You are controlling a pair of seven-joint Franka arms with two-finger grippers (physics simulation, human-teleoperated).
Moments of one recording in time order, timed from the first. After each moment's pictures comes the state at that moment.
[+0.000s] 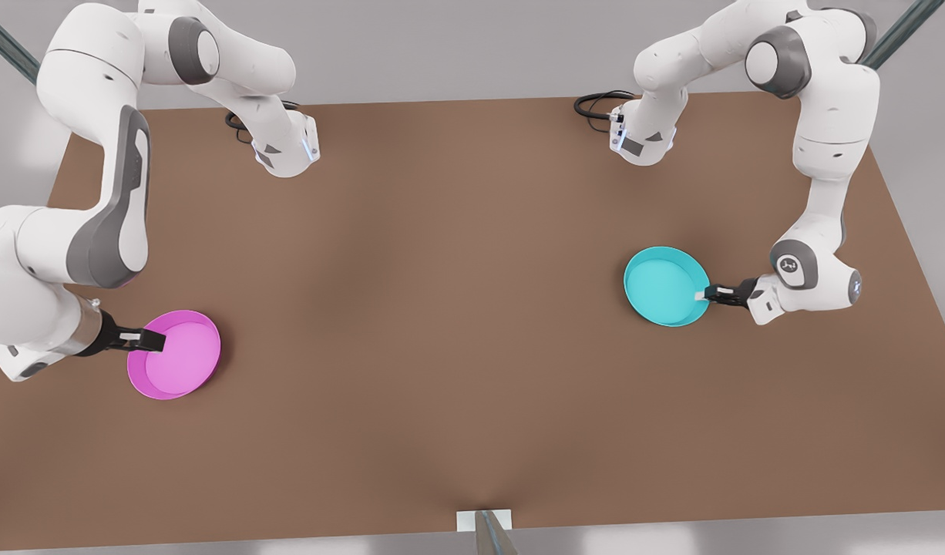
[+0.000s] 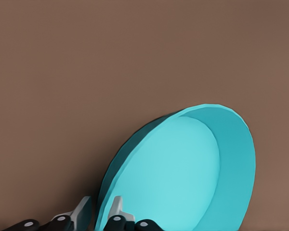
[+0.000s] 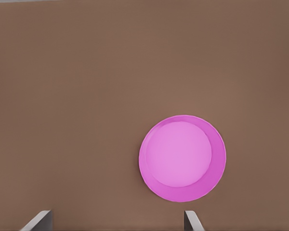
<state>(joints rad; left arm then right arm) 0.38 0.56 -0.08 -2.00 -0.42 2.08 0.75 -0.03 0.43 -0.07 -1.22 -0.04 1.59 0.00</state>
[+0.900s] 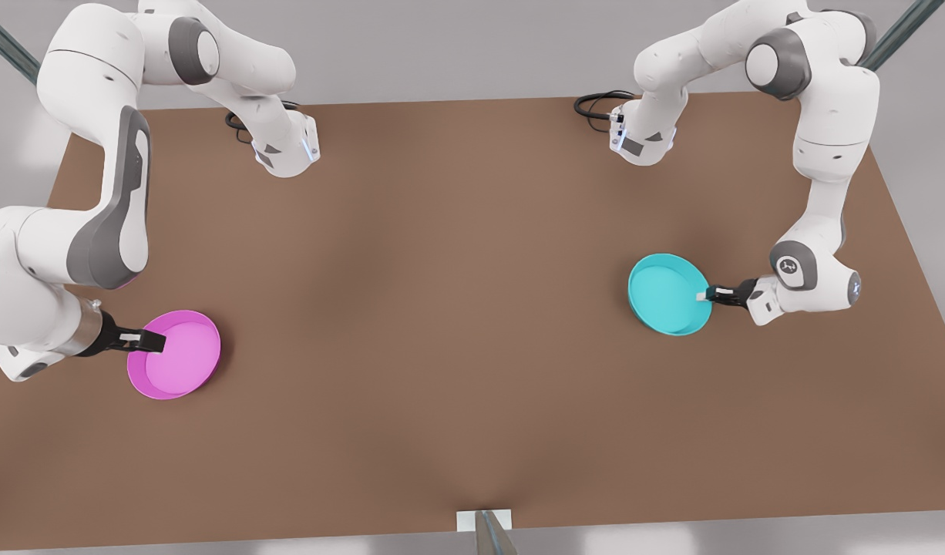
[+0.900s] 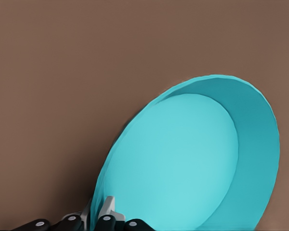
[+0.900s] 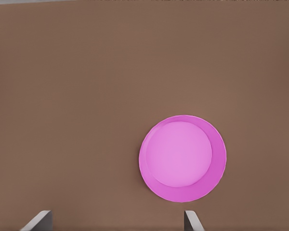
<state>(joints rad) 0.38 0.57 -0.08 -1.99 -0.41 2.08 0.75 -0.03 0.44 -0.07 -1.22 -0.04 1.59 0.01</state>
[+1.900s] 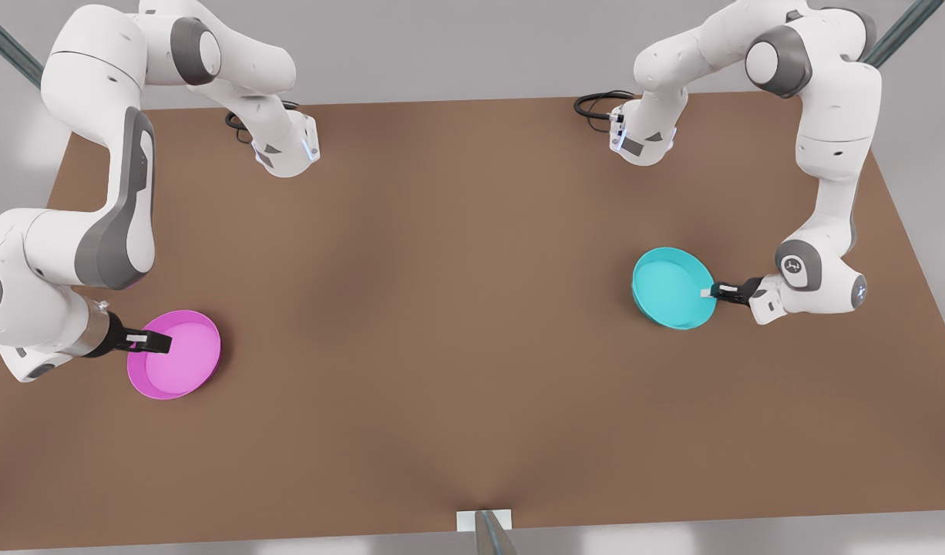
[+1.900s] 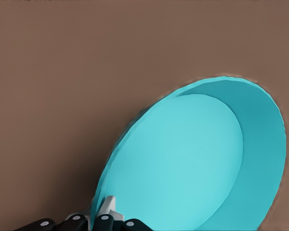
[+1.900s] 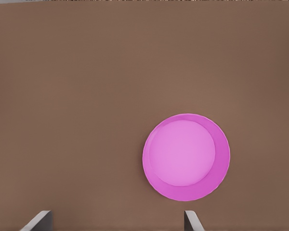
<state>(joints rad) 0.38 0.56 -0.08 -1.97 -0.34 2.02 0.74 -0.01 0.44 -0.07 -1.23 -0.04 1.59 0.03</state>
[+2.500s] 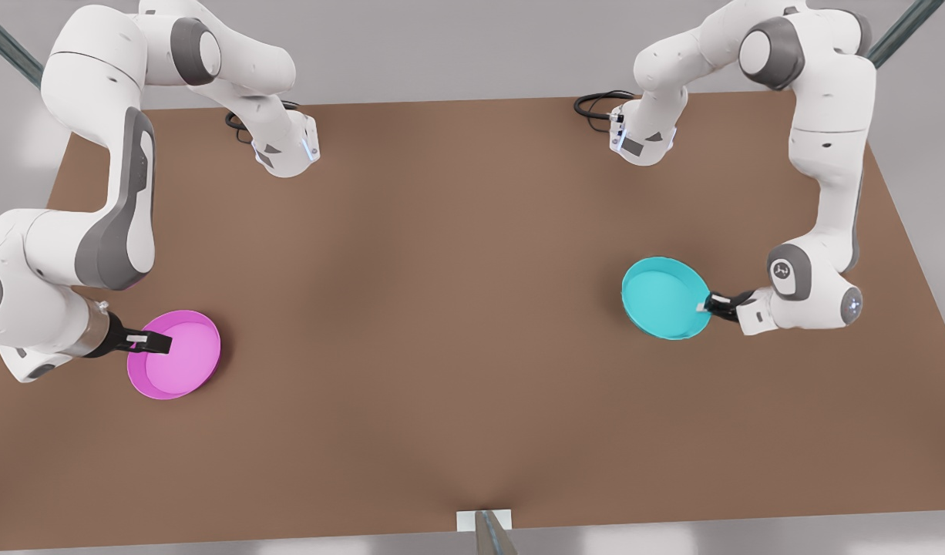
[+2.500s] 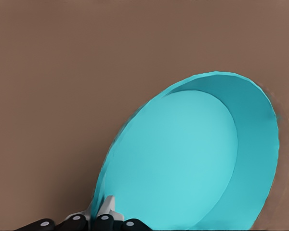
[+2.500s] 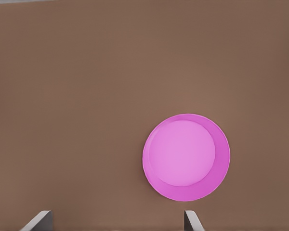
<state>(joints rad) 0.37 0.53 -0.21 -1.88 -0.21 2.02 0.73 -0.01 0.44 -0.07 -1.22 -0.04 1.59 0.03</state>
